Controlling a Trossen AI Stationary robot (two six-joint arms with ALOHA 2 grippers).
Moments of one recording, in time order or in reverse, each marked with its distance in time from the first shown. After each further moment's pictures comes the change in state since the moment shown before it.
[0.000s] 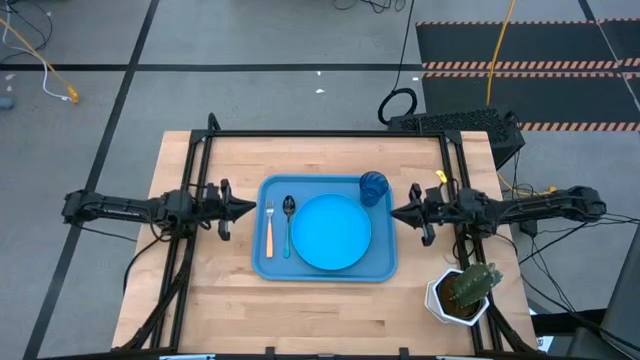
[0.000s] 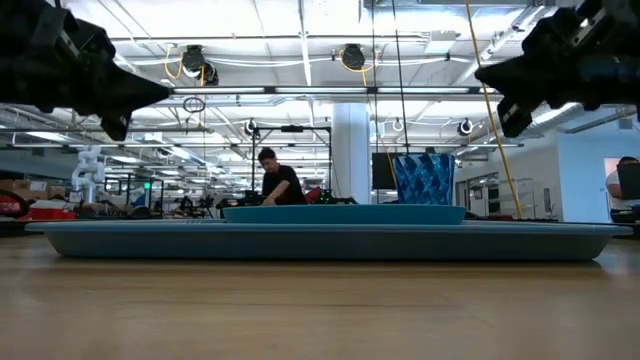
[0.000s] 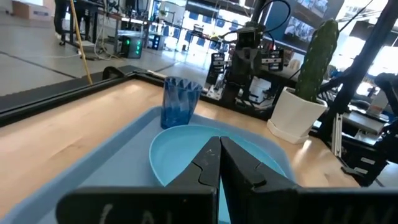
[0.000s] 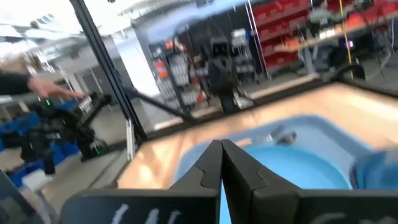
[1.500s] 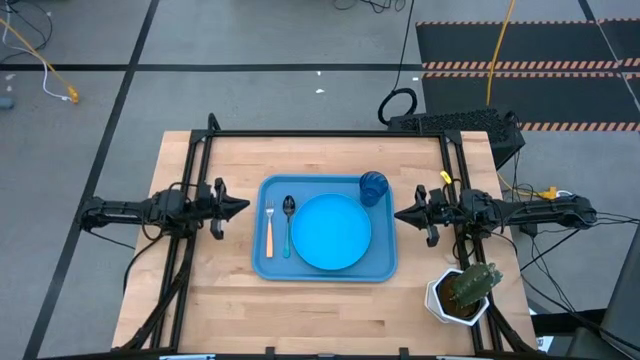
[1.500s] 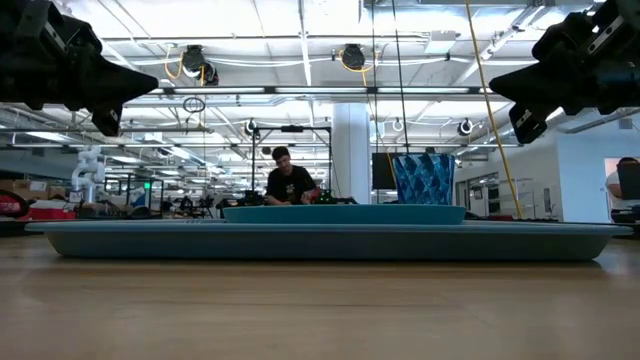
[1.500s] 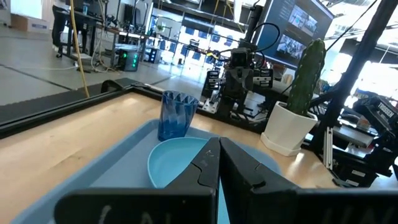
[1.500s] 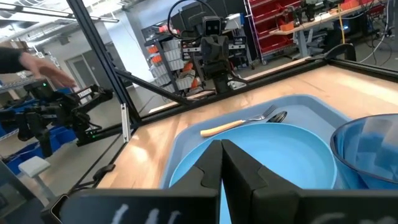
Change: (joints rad) left arm 0.000 -0.246 0.000 -0.187 0.000 0.000; right arm 0.000 -0.249 0.000 -0.323 0.000 0.000
